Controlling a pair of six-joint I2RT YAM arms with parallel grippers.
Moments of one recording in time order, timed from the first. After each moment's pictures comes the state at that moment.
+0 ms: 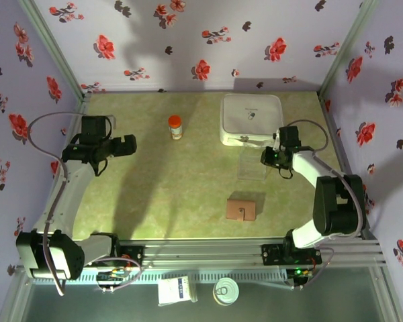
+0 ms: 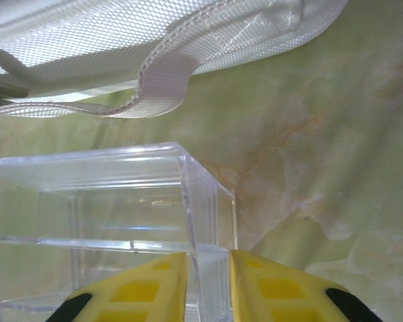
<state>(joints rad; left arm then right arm) -0.10 1.18 1.08 -0.73 -0.02 -0.15 0.08 1.53 0.86 -0.38 -0.20 0.32</state>
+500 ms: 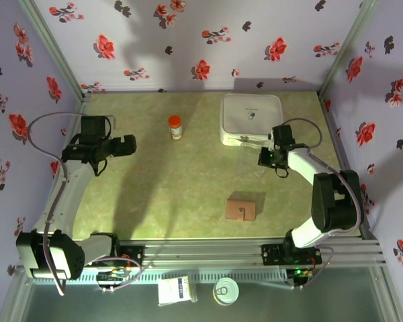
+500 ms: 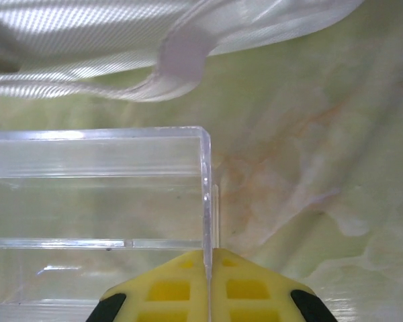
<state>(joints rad) -0.09 1.18 1.07 -0.73 -0.02 -0.15 0.16 1.55 0.90 -0.44 -0.13 0.32</state>
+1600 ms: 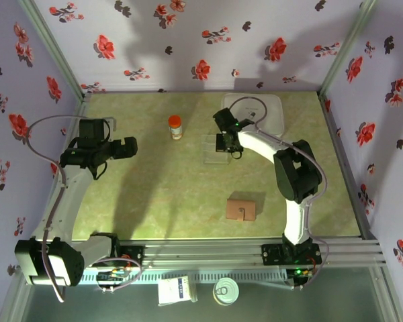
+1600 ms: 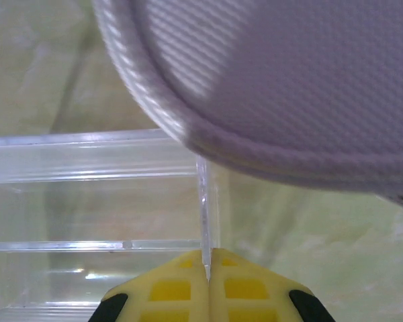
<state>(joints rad) -0.09 1.13 1.05 -0.73 0.03 -0.15 0.53 1.97 1.46 -0.66 0.13 0.53</state>
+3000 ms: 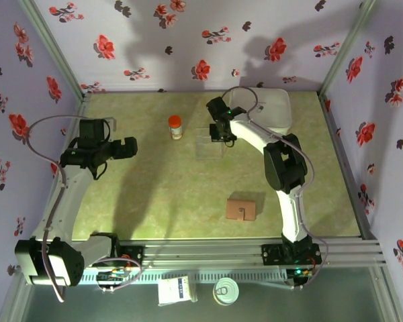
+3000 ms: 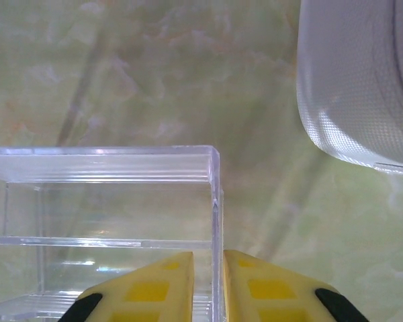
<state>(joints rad) -0.09 1.13 1.05 -0.73 0.03 -0.15 0.54 2.15 1.78 -0.79 0.12 0.48</state>
